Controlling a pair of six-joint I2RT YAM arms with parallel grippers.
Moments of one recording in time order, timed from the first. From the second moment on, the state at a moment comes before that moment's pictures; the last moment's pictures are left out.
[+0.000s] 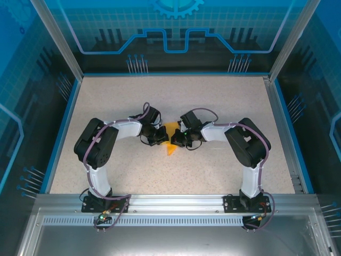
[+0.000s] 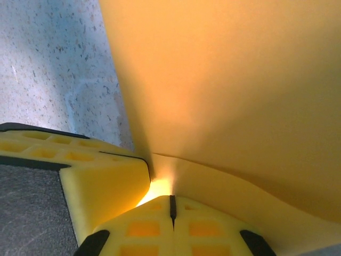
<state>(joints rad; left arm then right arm) -0.44 1.88 1.04 -0.33 0.48 -0.79 0.61 1.93 1.03 -0.12 -0.48 0.84</state>
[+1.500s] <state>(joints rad) -0.46 1.88 1.07 -0.38 0.42 -0.77 0.54 1.88 0.96 -0.10 -0.51 0.74</state>
